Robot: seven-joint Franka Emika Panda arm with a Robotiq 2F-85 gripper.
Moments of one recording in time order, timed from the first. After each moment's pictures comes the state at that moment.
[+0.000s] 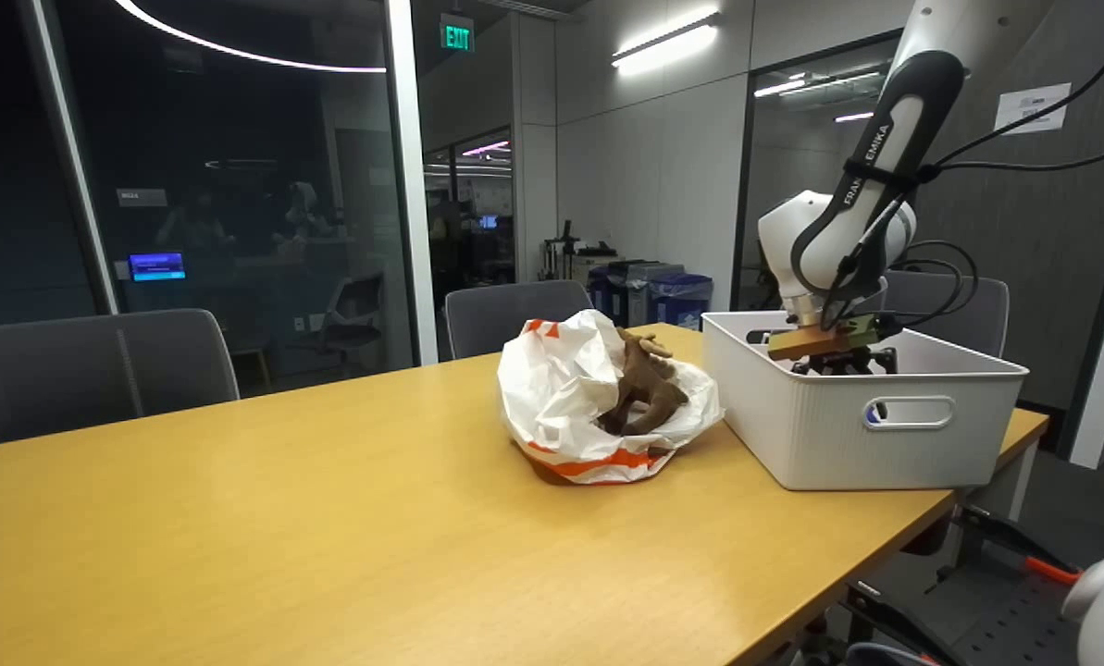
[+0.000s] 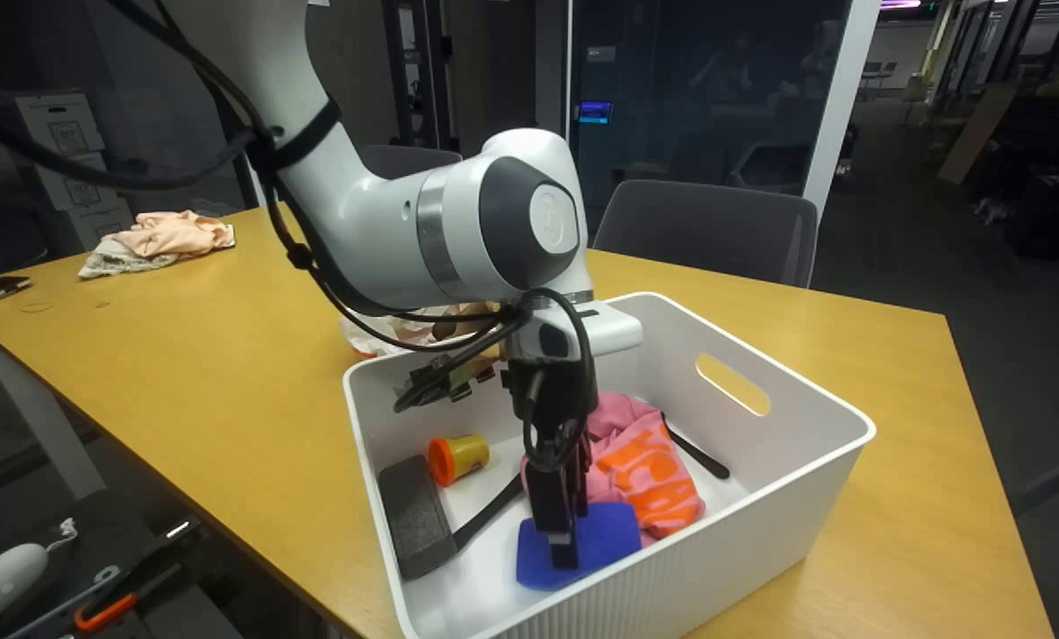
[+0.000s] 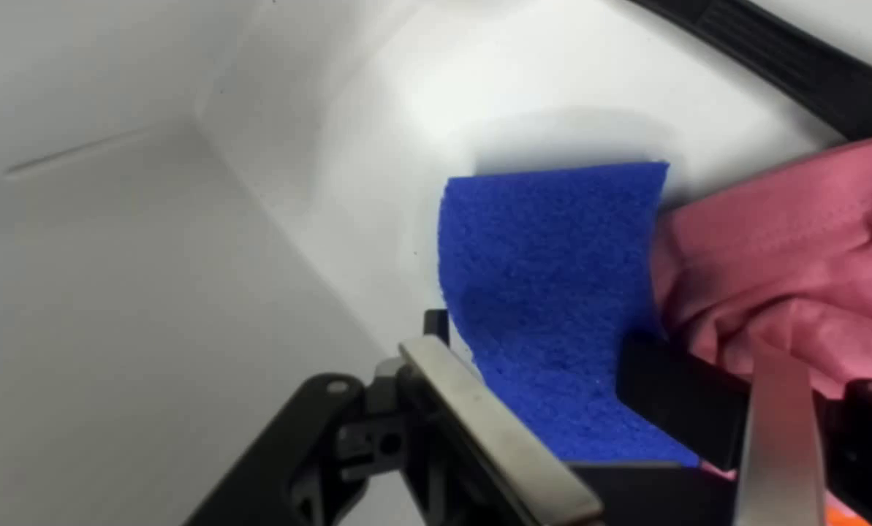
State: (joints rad) arm -0.06 0.29 -0.21 -2.39 -0.56 2.44 1.36
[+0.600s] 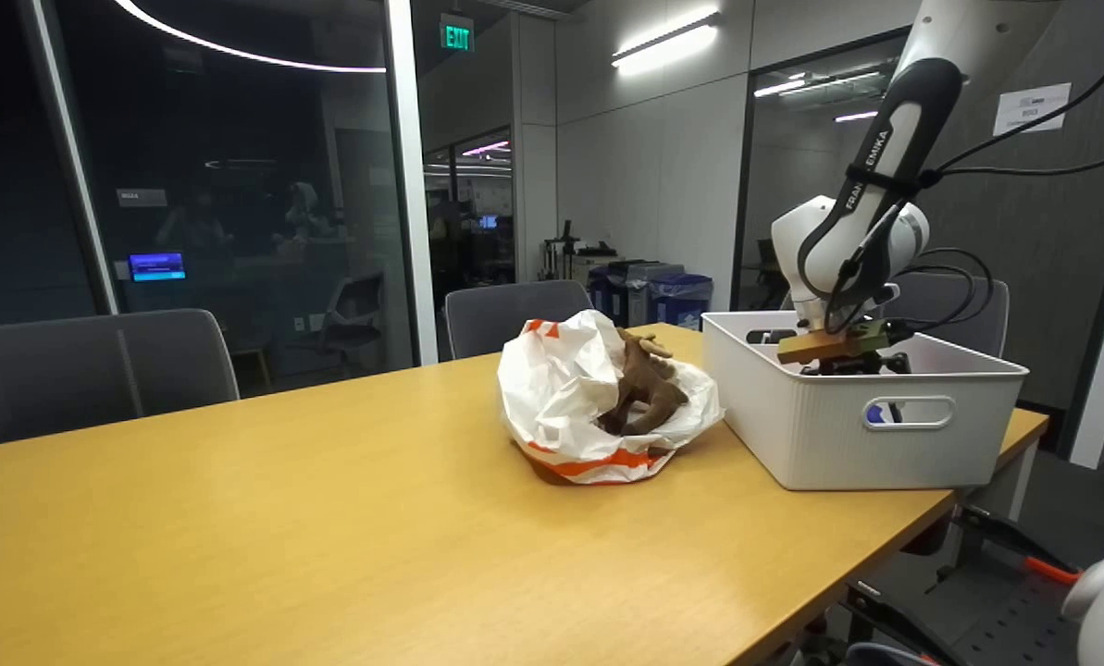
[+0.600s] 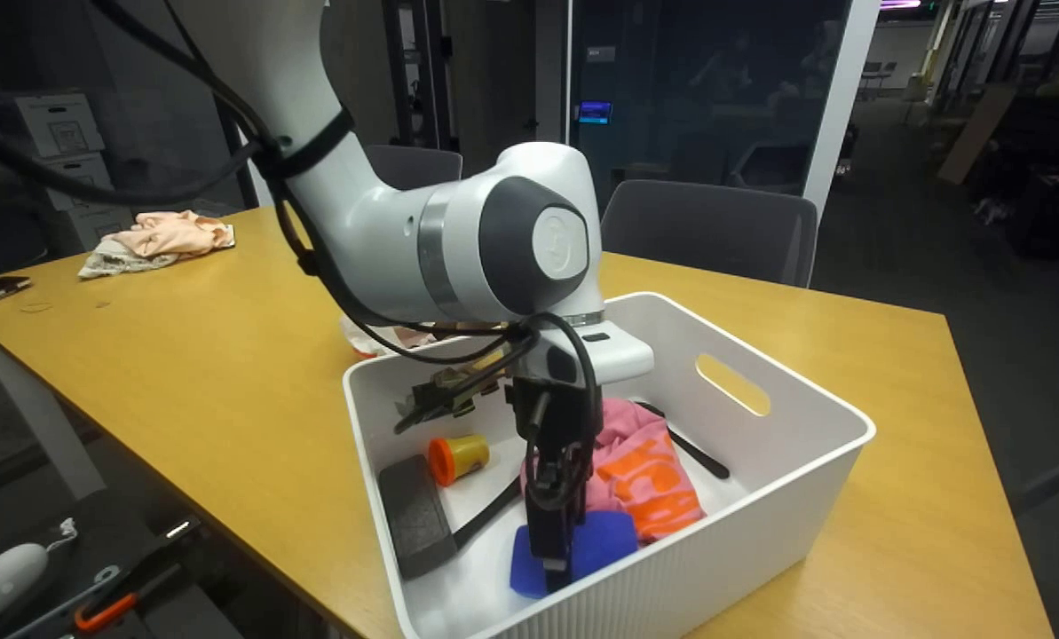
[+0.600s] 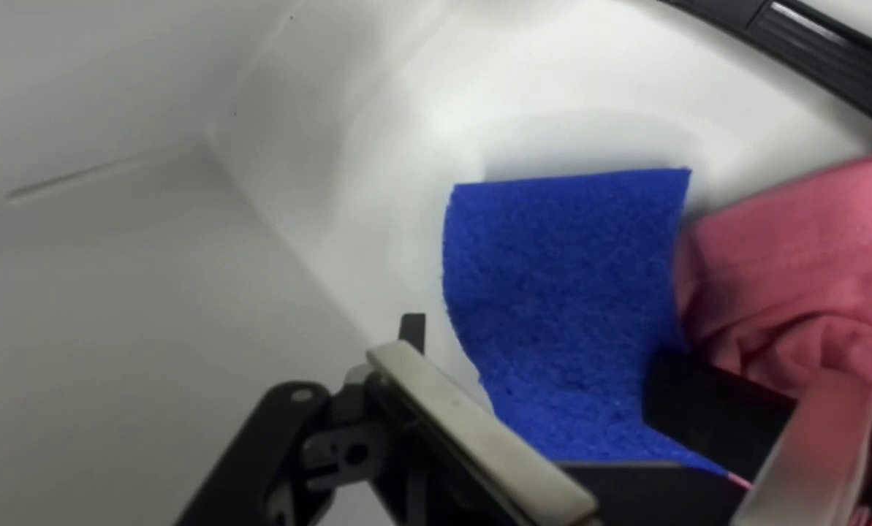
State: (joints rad) arm -0.07 0.30 -0.24 -2.41 -0.49 2.47 1.30
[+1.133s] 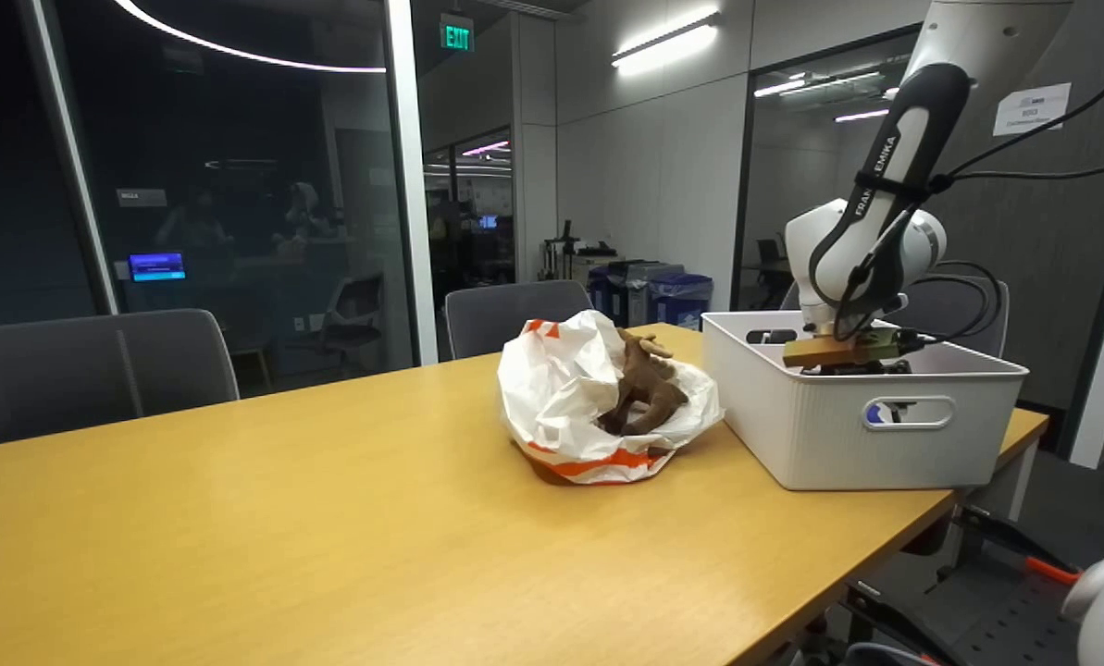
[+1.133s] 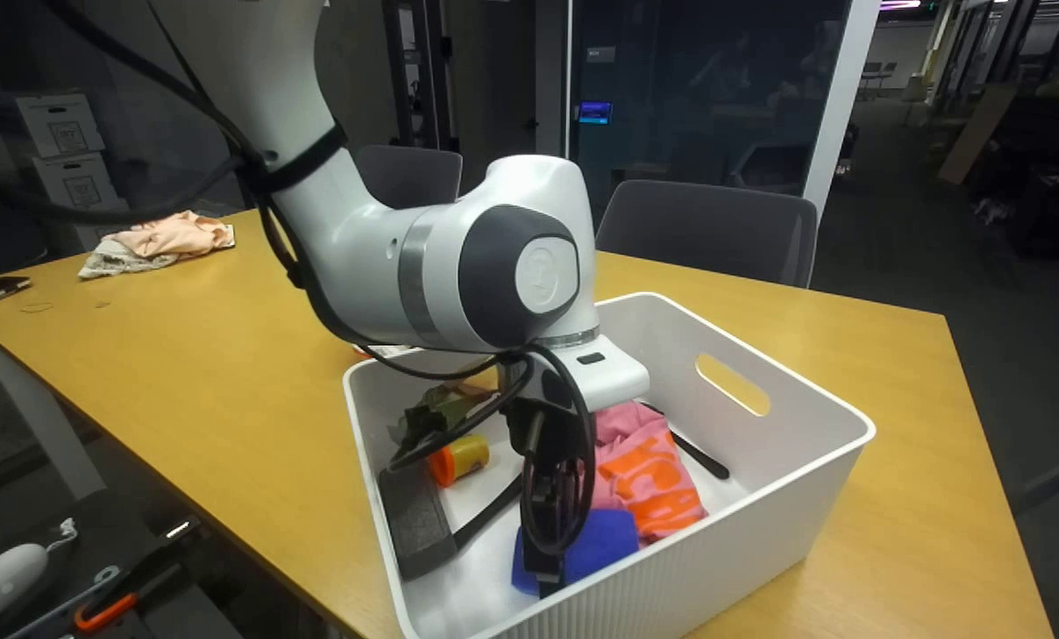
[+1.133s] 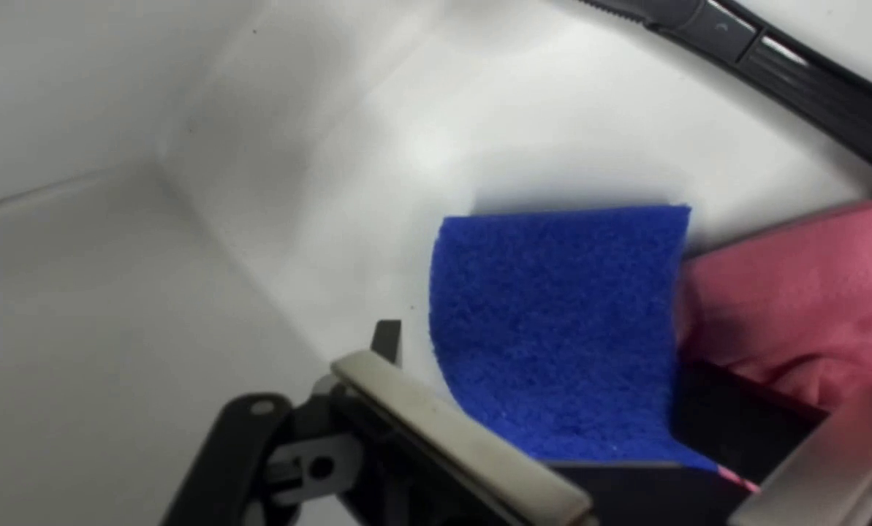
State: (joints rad) arm -0.07 0.30 -0.25 -2.46 -0.46 2.60 1.24
